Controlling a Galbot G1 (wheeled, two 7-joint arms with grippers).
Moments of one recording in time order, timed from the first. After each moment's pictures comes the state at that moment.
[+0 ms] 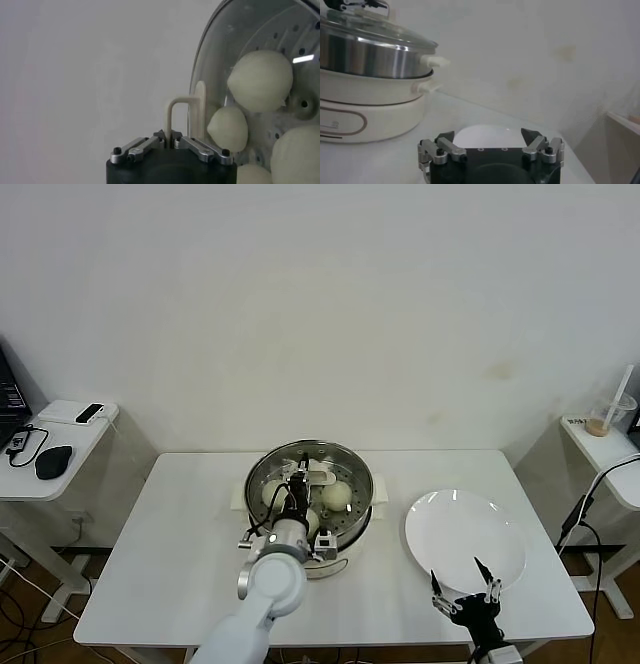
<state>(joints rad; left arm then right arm) 0.96 -1.40 0.00 -1.78 1.42 0.44 0.25 -1.70 1.50 0.71 2.02 -0.16 0.04 -0.18</state>
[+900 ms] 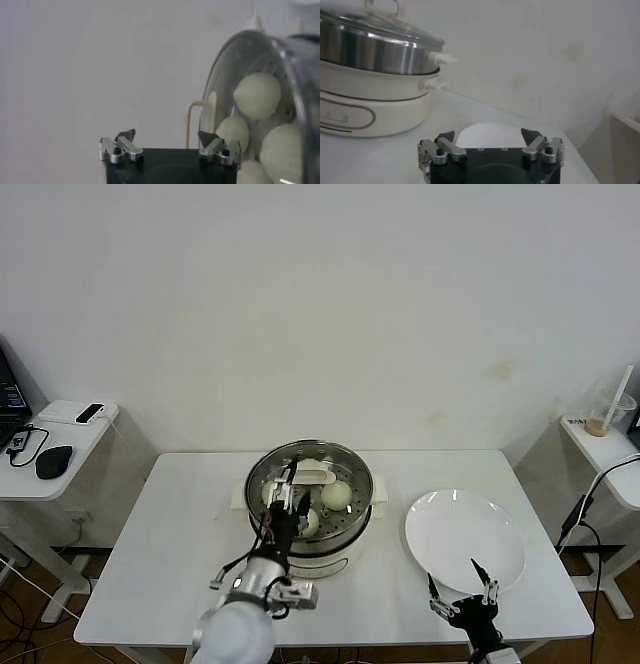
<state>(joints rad) 1.22 -1.28 -0.07 -2.10 1.11 0.35 0.12 -1.72 1.48 0.70 2.03 -0.17 0.04 -0.19</state>
